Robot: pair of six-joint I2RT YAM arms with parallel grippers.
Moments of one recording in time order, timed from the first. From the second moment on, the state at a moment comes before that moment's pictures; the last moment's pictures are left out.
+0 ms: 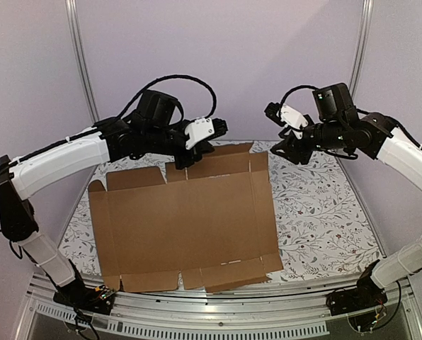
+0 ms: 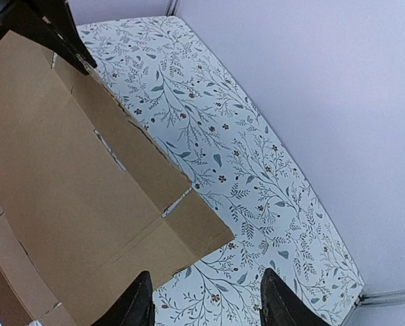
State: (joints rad) left arm -0.82 1.63 1.54 -0.45 0.12 0.71; right arm 0.68 1.39 1.50 -0.71 -0.06 -0.48
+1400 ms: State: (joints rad) left arm -0.59 1.37 1.22 -0.05 0.44 0.38; right arm 0.38 1.32 0.74 0.16 -0.86 0.36
